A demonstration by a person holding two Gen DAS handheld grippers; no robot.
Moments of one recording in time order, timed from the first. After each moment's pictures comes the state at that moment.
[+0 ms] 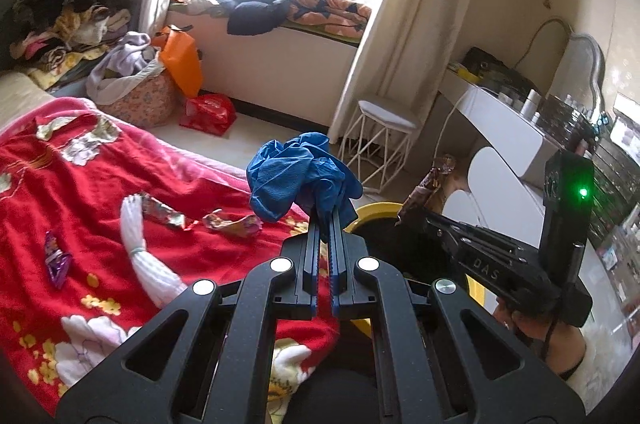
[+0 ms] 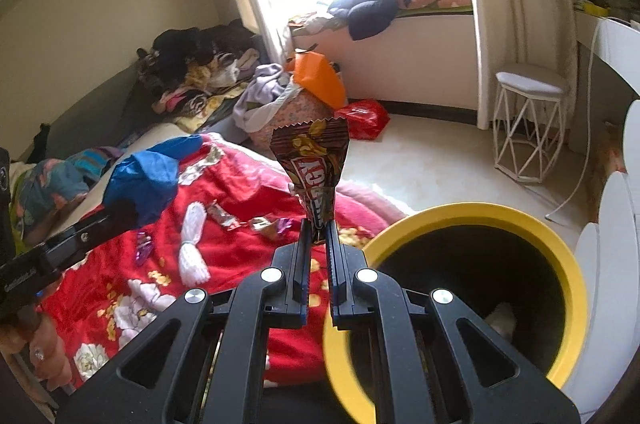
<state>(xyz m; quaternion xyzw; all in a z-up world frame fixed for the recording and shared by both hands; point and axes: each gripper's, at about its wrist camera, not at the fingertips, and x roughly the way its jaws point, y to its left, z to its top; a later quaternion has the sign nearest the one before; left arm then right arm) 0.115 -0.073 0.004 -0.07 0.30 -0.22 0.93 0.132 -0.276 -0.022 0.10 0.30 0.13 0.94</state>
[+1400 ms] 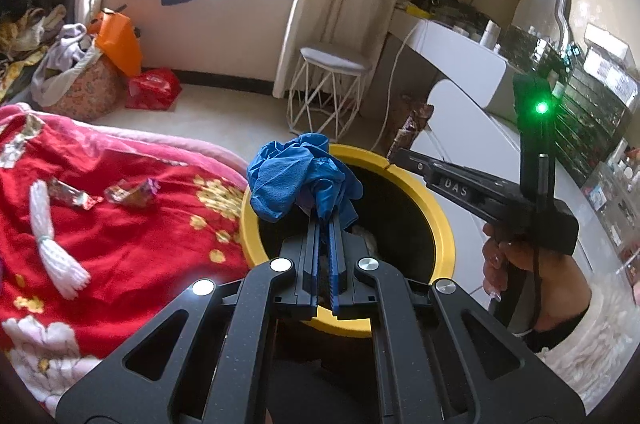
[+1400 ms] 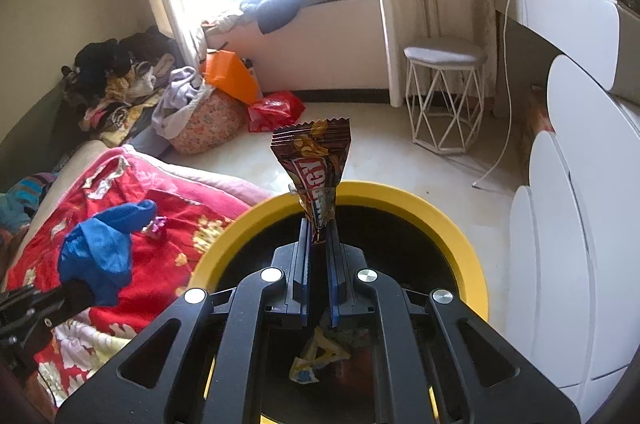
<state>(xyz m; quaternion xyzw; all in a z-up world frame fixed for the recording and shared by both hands) 0.117 -0.165 -0.044 -0.01 0.36 -0.31 0.88 0.137 -0.367 -0.066 0.12 0.34 0.00 0.93</state>
